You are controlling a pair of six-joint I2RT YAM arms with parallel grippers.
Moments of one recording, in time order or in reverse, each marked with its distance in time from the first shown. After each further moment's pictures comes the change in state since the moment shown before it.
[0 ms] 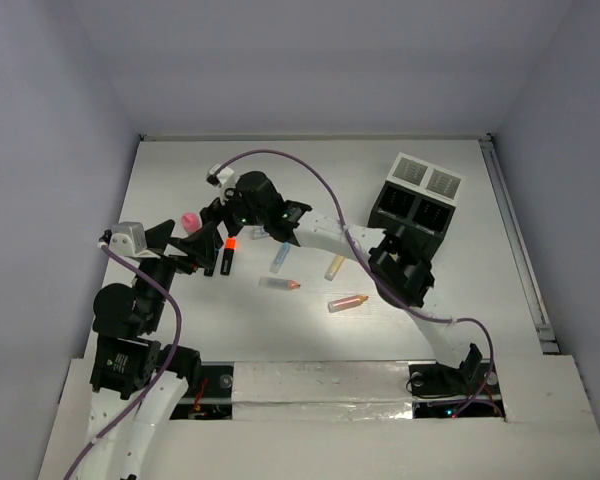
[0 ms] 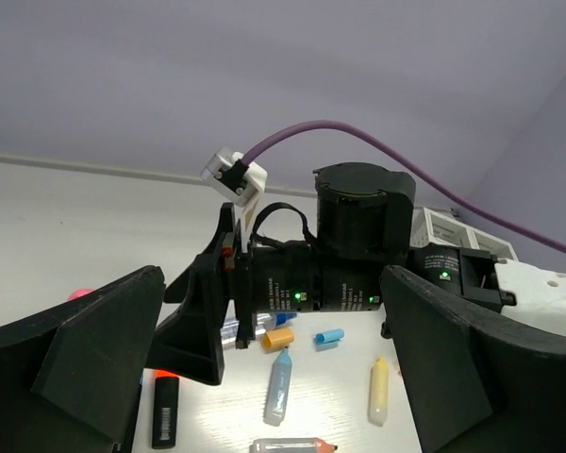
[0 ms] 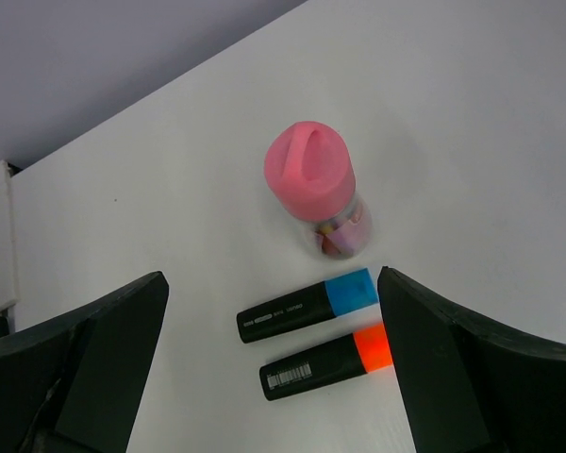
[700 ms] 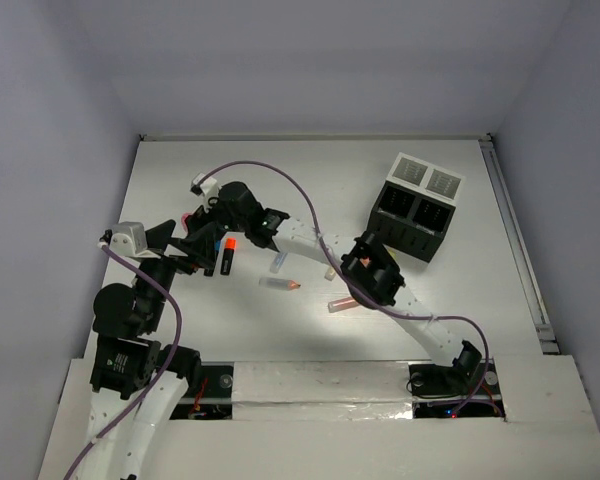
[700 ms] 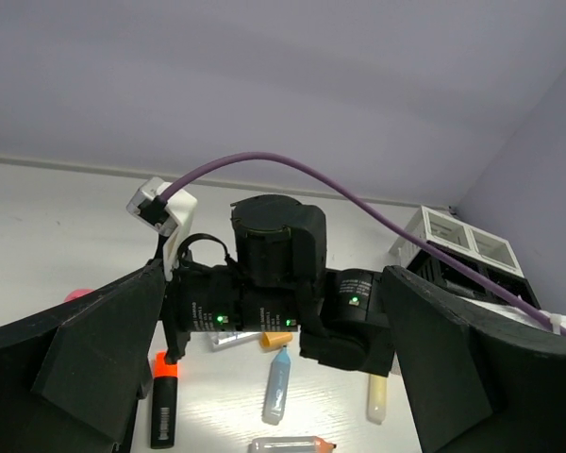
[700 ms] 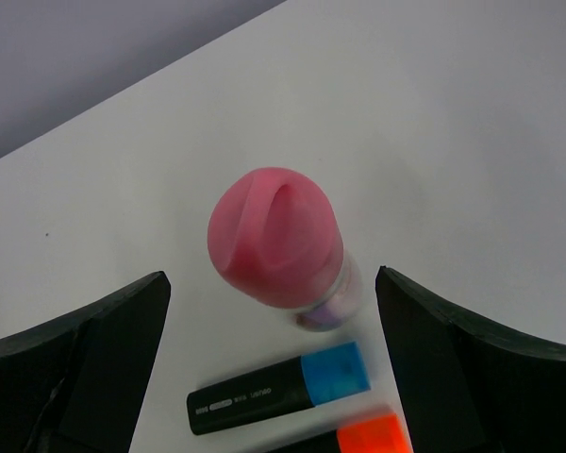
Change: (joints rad) left arm 0.000 0.000 0.000 -0.001 0.005 0.000; right arm 0.031 0.283 0.319 -0.031 0.044 -0.039
